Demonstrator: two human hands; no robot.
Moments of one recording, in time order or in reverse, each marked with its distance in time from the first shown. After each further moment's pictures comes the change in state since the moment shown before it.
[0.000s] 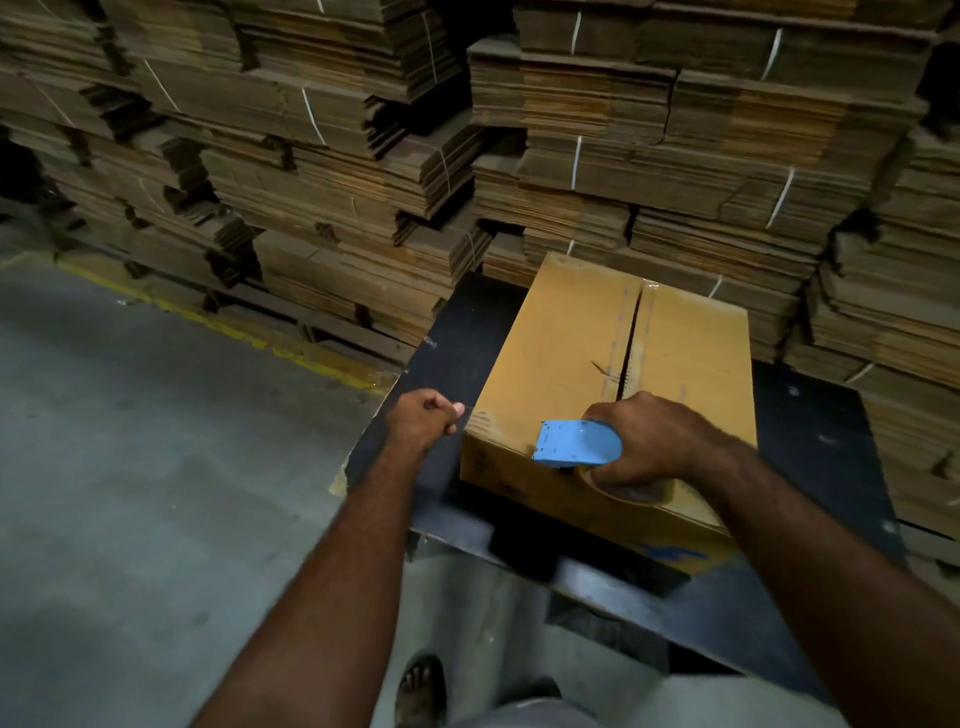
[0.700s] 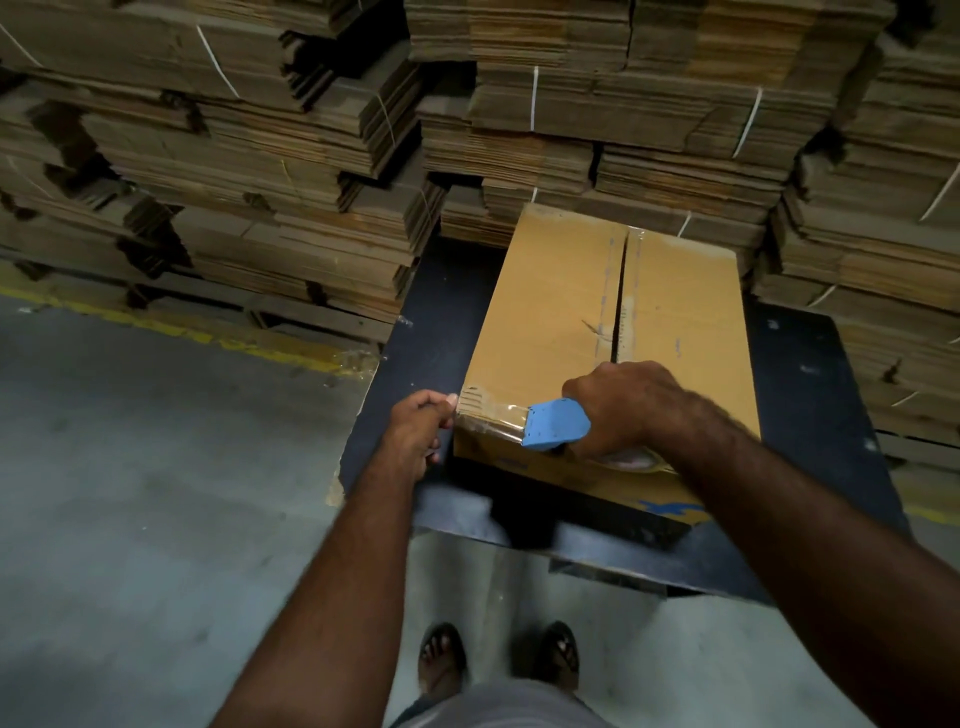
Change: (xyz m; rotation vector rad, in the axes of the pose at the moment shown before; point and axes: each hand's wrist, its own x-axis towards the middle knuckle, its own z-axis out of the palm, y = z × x) left_hand 0.032 -0.024 0.001 -0.200 -0.206 -0.237; right_hand 0.042 -0.053 -0.005 -0.223 -0.105 0.160
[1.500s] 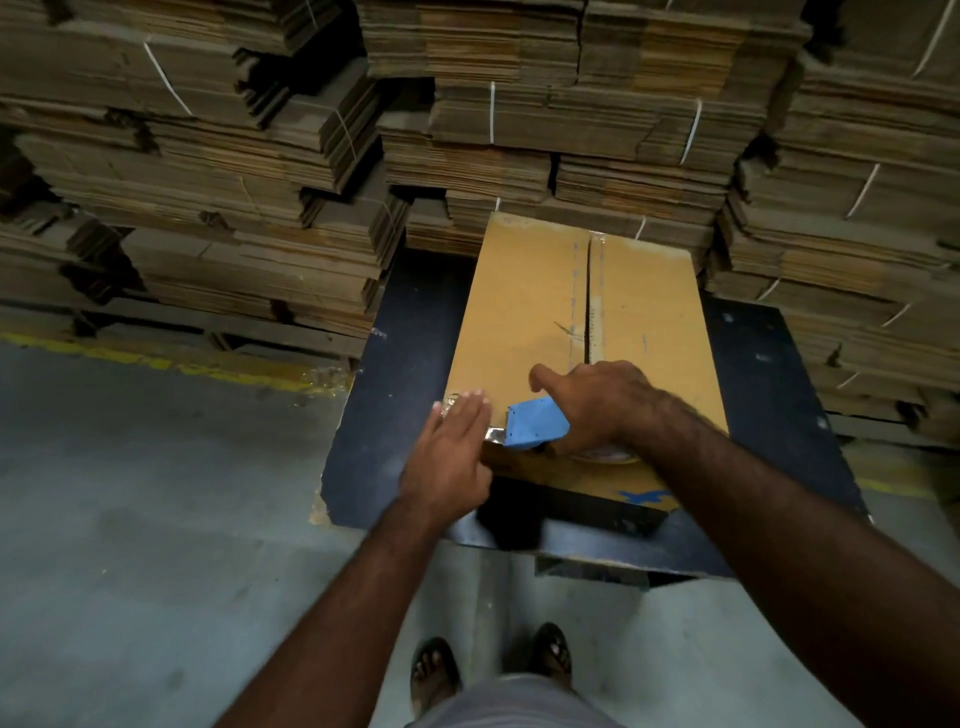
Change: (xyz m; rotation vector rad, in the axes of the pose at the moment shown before) left_hand -0.028 -0.034 0.023 1.096 -0.039 1.108; right_hand -0.005 -0.006 0.005 0.008 0.043 0.055
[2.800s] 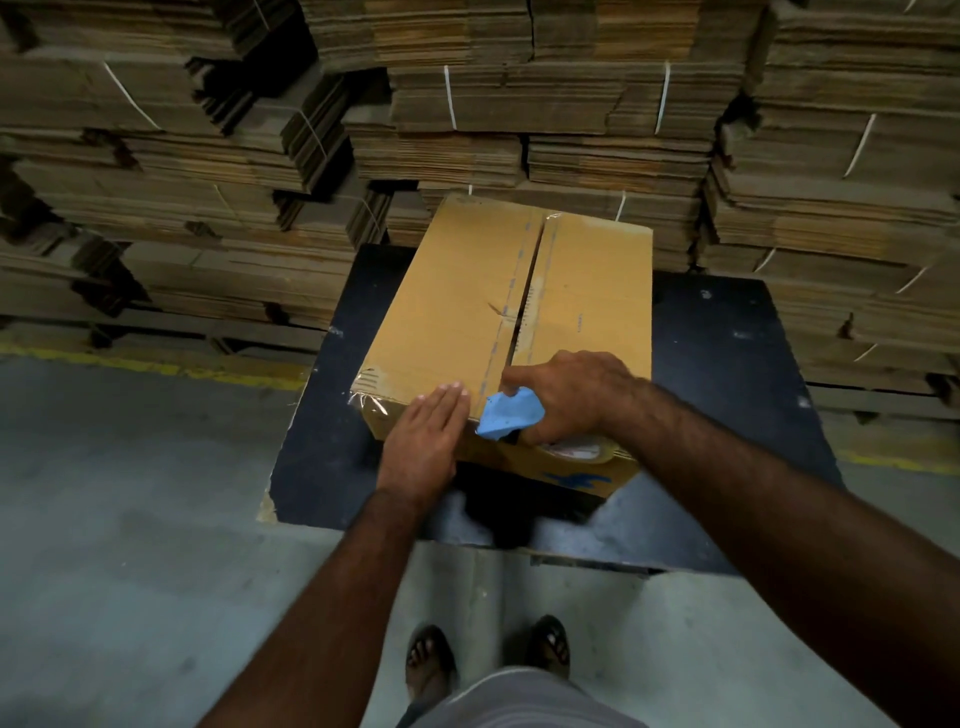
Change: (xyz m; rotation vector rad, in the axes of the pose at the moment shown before) left_hand 0.038 0.052 0.035 0.303 -0.105 0.023; right_hand -0.027 0.077 0.033 0.209 -0.008 -0.078
